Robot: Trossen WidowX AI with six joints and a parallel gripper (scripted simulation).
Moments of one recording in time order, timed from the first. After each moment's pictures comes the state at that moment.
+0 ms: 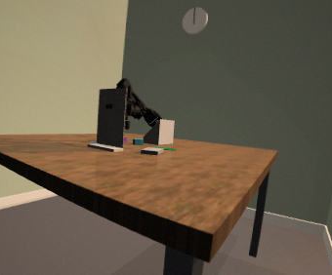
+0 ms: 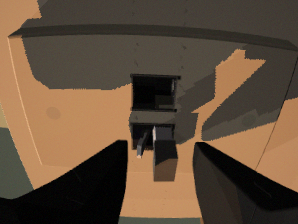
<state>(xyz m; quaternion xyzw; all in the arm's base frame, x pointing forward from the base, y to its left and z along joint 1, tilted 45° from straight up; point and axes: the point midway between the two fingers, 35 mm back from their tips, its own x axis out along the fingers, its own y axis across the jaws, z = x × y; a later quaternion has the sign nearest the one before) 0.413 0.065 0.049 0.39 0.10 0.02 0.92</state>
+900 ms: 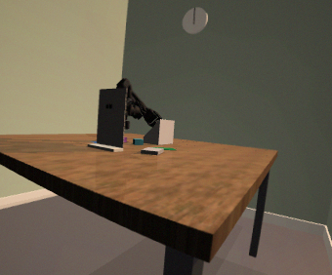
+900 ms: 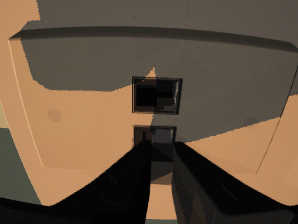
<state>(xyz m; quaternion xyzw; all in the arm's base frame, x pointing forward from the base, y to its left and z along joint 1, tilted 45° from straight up) 0.413 0.065 0.050 0.39 0.10 0.02 0.92</state>
